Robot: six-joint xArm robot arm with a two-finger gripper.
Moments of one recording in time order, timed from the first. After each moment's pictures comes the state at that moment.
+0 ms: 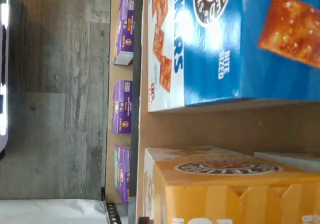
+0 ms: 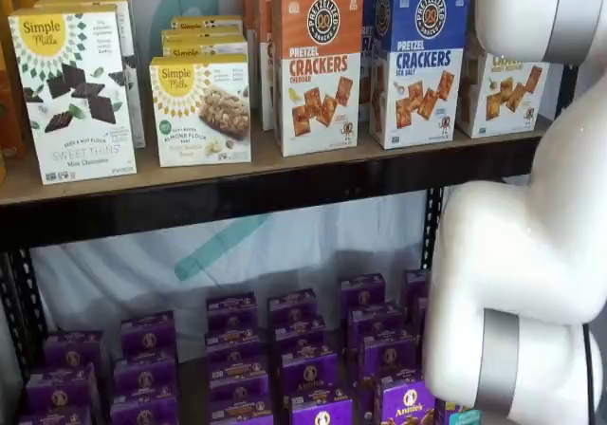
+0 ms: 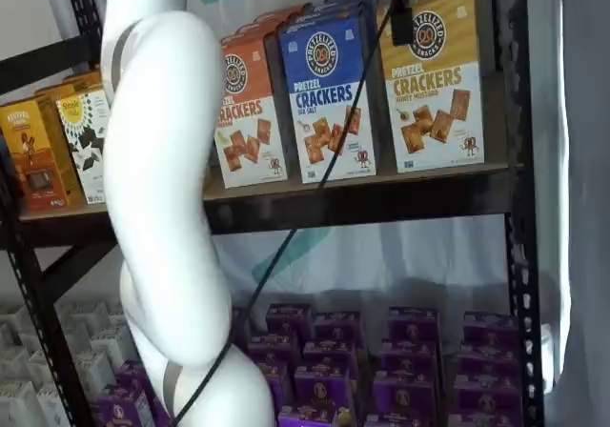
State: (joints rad) arm -0.60 -0.10 -1.84 0.19 1.75 -2.11
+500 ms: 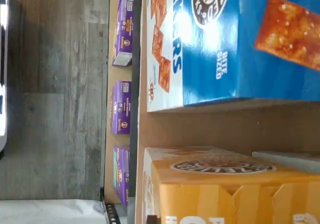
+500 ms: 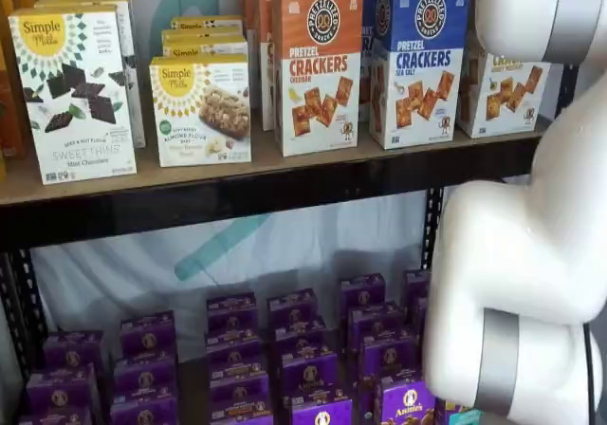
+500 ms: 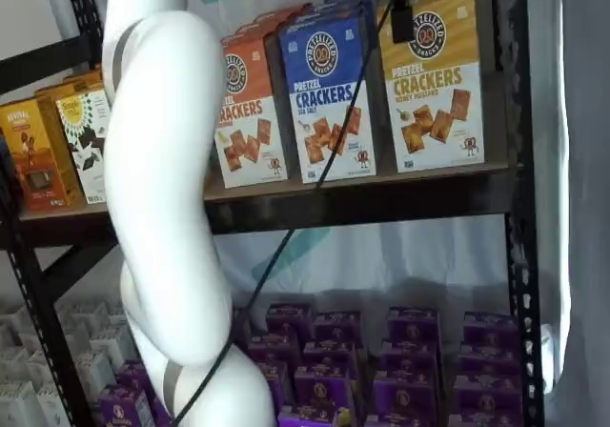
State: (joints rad) arm -0.61 -0.10 -1.85 0.19 1.76 -2.12
